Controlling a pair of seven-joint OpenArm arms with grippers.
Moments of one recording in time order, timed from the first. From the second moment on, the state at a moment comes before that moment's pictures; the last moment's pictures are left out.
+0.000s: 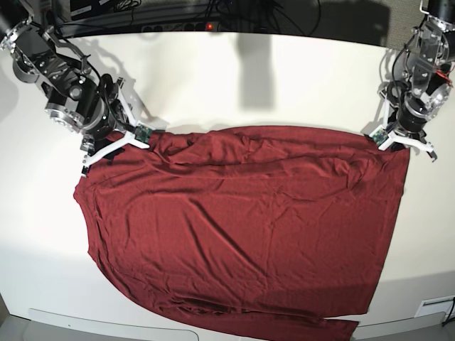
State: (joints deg) left arm 8.4 -28.7 8.9 75.1 28.1 -23.9 14.3; right arm -0.7 47.7 -33.2 104.5 -4.5 22.5 -47.0
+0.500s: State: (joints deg) left arm 12.6 -31.9 9.5 84.4 11.6 -27.3 19.0; right arm -1.1 51.2 -33.2 103.3 0.9 29.0 -48.8
